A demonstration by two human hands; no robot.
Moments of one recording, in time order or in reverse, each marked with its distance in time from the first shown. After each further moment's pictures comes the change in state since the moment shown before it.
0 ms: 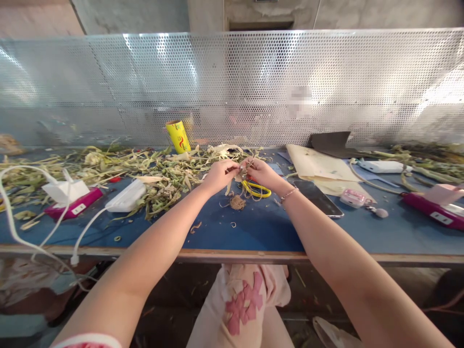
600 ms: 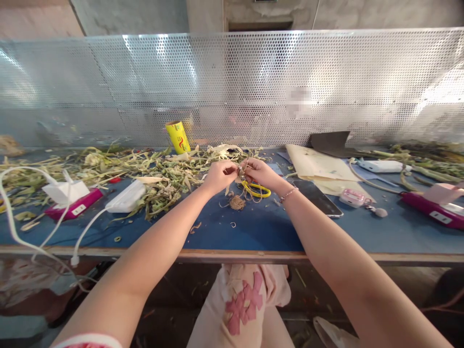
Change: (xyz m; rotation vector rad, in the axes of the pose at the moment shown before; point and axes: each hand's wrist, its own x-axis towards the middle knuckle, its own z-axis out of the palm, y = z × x) left_hand -0.003 0.002 0.002 -0.025 0.032 -0.002; right_hand -0.001 -0.006 0.000 0.060 -0.029 0.077
